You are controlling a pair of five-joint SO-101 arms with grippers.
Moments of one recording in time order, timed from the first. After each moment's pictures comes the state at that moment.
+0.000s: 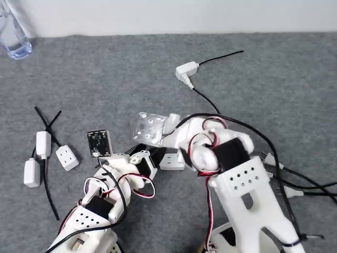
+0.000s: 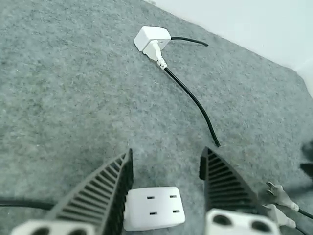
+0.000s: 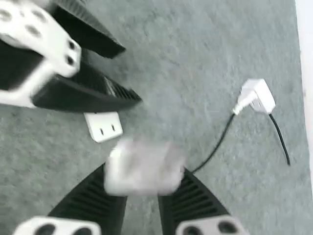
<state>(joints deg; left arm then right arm) 21.5 -62.0 92.5 11.2 39.5 -27.6 -36.7 25.7 74.5 53.1</state>
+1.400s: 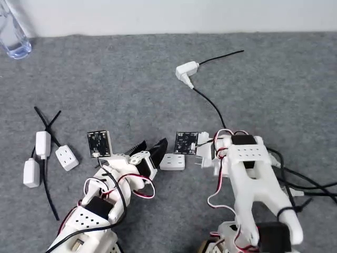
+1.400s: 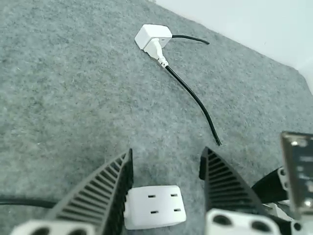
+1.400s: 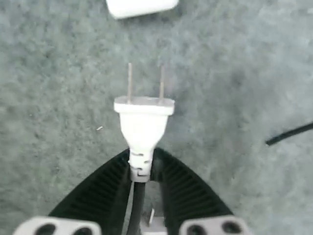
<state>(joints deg) 21.5 -62.0 92.8 11.2 39.5 -5.3 -17.1 49.2 55.1 77.6</state>
